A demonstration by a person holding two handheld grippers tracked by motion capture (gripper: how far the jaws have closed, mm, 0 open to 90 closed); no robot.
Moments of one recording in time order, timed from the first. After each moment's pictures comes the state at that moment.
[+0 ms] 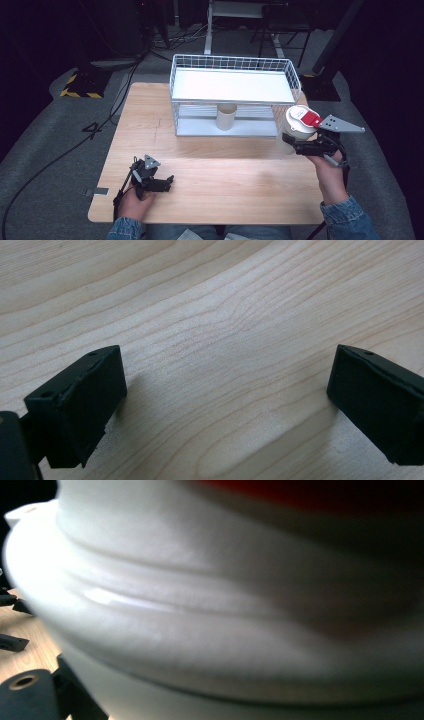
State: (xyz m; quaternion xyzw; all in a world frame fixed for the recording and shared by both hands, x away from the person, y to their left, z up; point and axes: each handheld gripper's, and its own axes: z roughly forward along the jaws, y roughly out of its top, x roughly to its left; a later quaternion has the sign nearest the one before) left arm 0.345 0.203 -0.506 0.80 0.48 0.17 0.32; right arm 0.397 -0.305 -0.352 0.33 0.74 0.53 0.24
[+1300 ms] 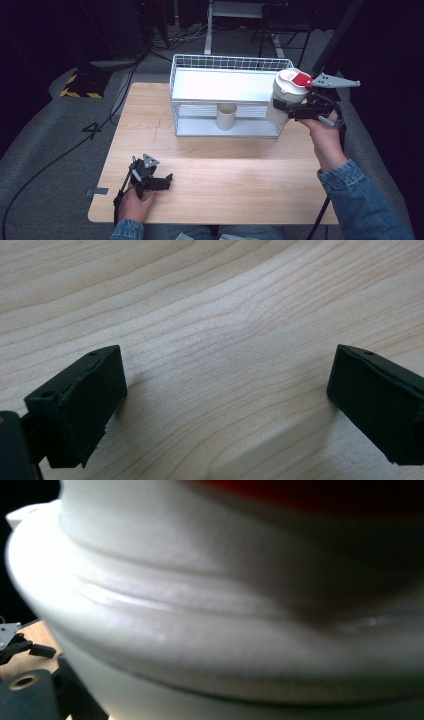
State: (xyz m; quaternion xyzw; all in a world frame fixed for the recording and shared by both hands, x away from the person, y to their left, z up) left arm 0.347 0.204 -0.506 0.78 0.50 0.18 0.31; right arm 0.450 -0.264 -0.269 0.32 0.75 0.53 0.22
